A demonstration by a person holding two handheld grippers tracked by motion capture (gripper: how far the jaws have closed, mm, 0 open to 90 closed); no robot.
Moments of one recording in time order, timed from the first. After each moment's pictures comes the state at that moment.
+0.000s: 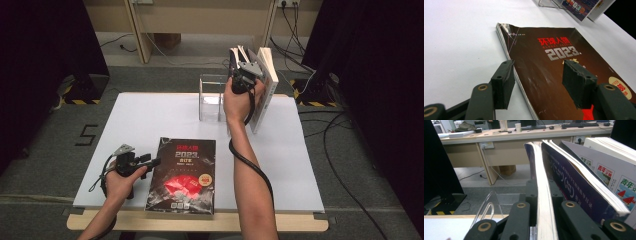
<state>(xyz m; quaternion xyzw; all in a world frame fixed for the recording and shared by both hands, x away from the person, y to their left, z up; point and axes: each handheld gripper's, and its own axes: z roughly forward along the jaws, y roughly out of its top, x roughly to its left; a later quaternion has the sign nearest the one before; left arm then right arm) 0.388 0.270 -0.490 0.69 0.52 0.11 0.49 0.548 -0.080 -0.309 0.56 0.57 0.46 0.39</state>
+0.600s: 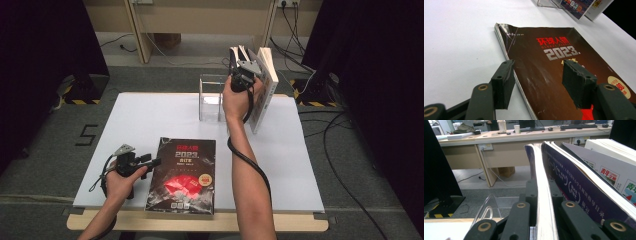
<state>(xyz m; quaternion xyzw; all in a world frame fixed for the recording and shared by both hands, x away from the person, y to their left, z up) 0.388 0.269 -0.490 0.69 0.52 0.11 0.49 0.556 -0.079 -0.310 0.56 0.56 0.46 0.39</state>
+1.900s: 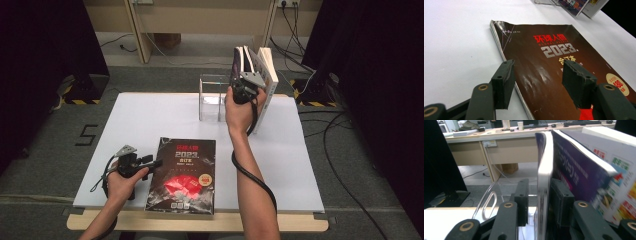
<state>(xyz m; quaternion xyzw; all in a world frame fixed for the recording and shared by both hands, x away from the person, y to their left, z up) 0.387 0.265 -0.492 0.69 0.51 0.11 0.49 0.519 -0.087 -0.323 0.56 0.57 0.47 0.38</state>
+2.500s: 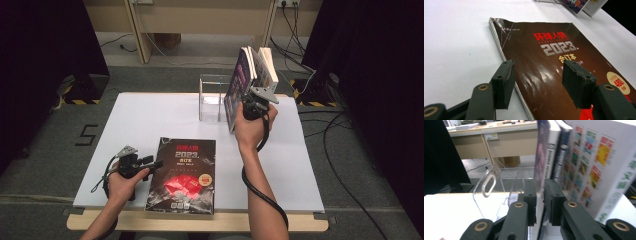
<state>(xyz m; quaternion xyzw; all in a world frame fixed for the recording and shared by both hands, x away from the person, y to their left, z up) 0.386 0.264 -0.494 0.70 0.51 0.10 0.49 0.478 -0.113 -0.335 0.57 0.58 0.46 0.35</state>
